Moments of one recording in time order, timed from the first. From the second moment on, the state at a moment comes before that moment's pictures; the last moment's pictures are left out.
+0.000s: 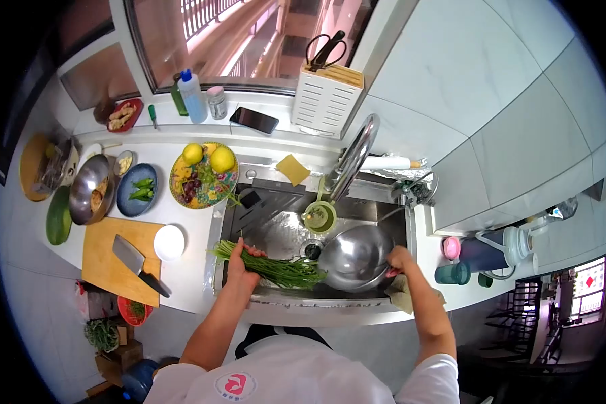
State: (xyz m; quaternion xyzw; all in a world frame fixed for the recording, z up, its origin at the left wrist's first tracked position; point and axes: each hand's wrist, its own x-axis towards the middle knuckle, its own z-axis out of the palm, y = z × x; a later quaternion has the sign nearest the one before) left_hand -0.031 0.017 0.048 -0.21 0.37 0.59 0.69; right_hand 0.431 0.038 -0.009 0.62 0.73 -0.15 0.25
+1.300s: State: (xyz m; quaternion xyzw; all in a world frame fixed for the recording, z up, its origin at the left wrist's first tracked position) left_hand 0.129 0.010 -0.082 0.01 0.71 0.22 0.68; right_hand 0.279 0.127 0.056 0.55 0.67 -0.27 -0.41
